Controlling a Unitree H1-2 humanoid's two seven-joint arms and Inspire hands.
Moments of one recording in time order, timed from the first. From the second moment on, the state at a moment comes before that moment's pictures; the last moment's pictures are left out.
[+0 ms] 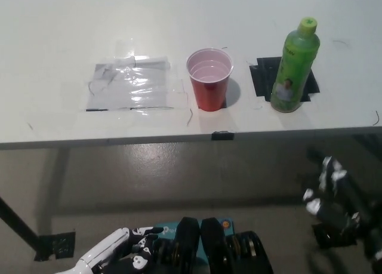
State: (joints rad) left_arm 0.01 0.43 -0.25 -0.34 -0.07 0.43 -0.37; right_arm -0.10 -0.28 0.06 -0.27 -0.05 0.20 0.16
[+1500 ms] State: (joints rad) left_arm -0.01 0.43 -0.26 -0.34 -0.06 0.44 -0.39; right_arm -0.67 -0.18 -0.10 0.23 -0.46 0.47 0.18
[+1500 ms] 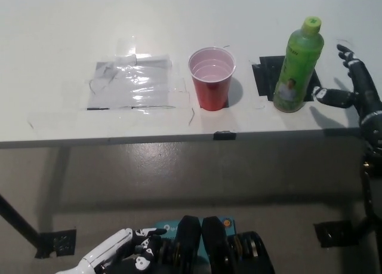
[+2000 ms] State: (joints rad) left_arm -0.01 0.43 -0.26 -0.34 -0.06 0.44 -0.39; right_arm -0.67 -0.16 -0.07 0.20 -0.54 0.47 0.25
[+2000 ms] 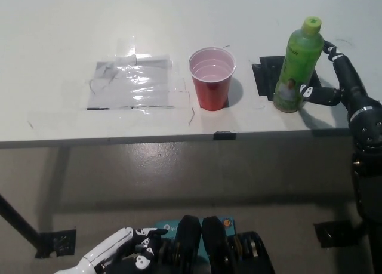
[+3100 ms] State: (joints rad) left_arm -0.03 0.43 -0.29 -0.34 -0.05 0.45 -0.43; right_arm -0.84 -0.10 -0.04 0.53 -0.53 0.47 0.11
